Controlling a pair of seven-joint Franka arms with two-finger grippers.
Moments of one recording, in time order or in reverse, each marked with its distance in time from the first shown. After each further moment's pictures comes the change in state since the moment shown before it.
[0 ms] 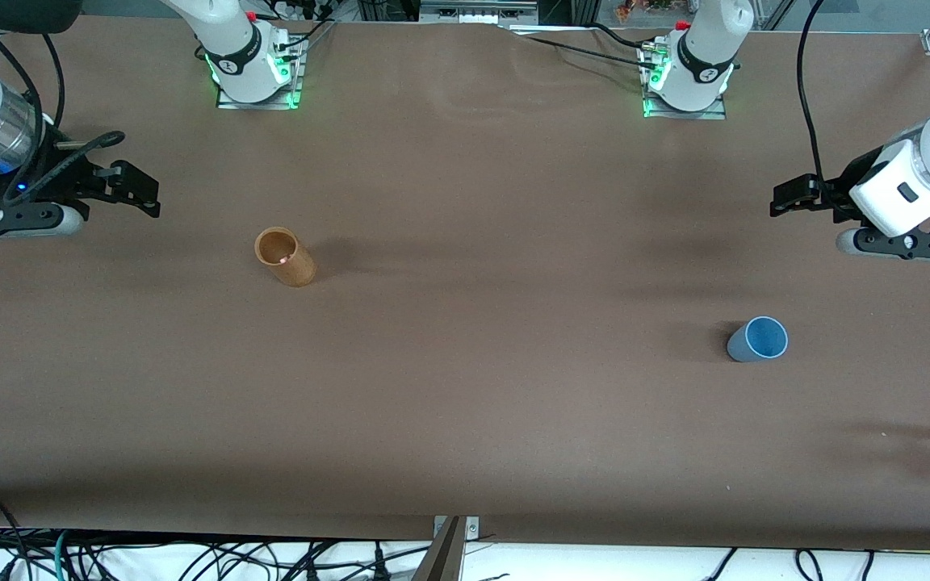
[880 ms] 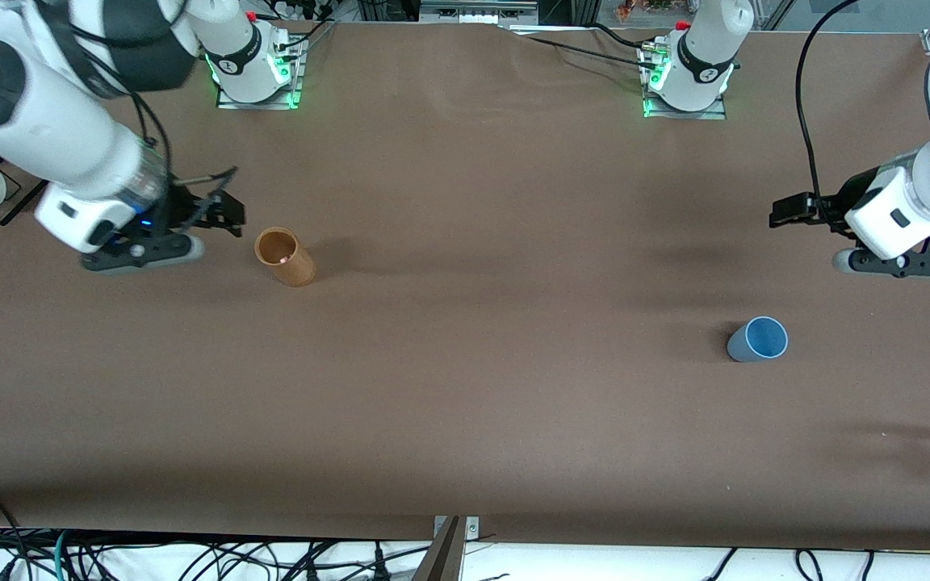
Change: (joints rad) left arm 0.027 0.069 0.006 0.000 0.000 0.007 0.001; right arm 0.087 0.056 0.060 -0.169 0.001 0.198 0.004
